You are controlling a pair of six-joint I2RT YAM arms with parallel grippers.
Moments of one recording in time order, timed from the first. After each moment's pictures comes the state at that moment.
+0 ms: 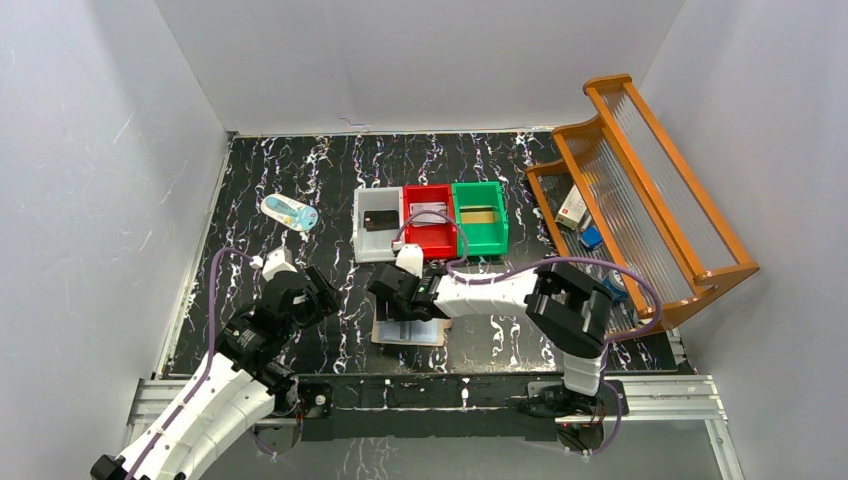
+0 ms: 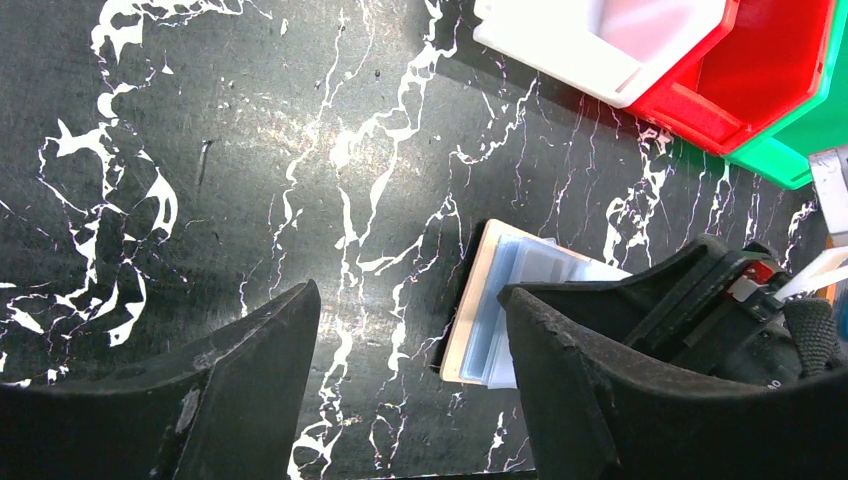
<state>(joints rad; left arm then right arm) -0.54 0.52 0.49 -0.72 -0.27 -0.88 1.21 1.87 1.22 -0.44 0.34 1.01</state>
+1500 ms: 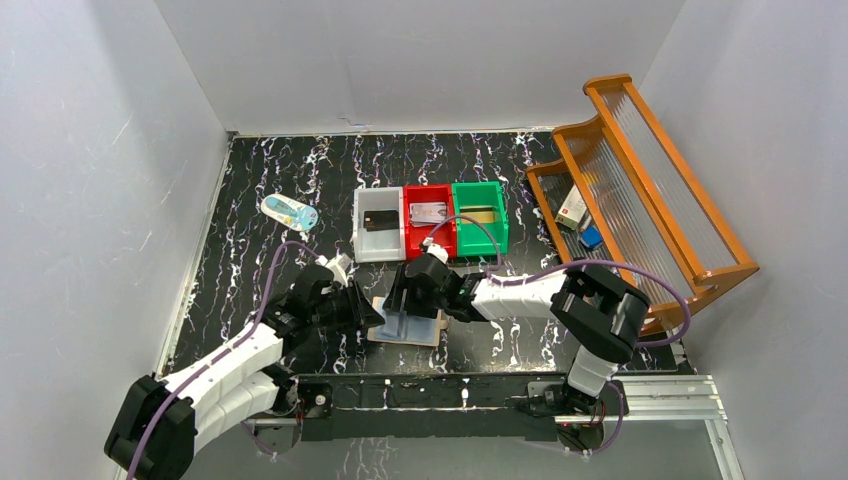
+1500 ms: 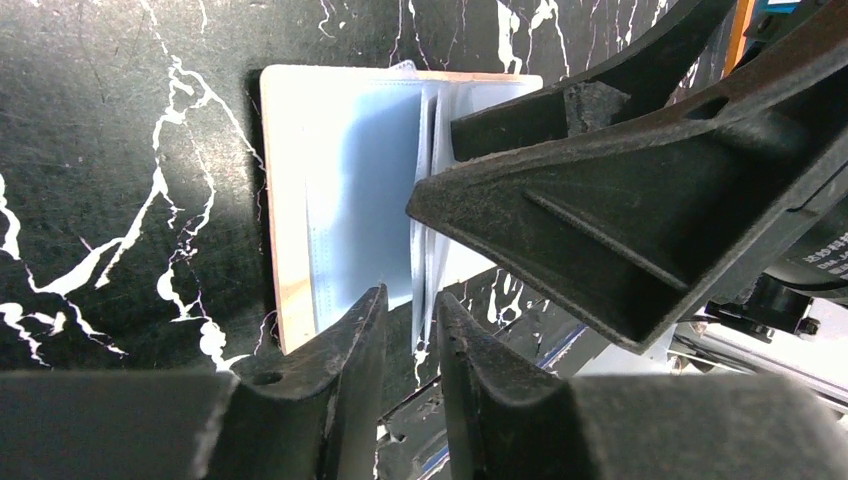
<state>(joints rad) -0.54 0.90 0.31 -0.18 0.36 -0.81 1.09 1.69 0.85 0.05 0.07 1.08</state>
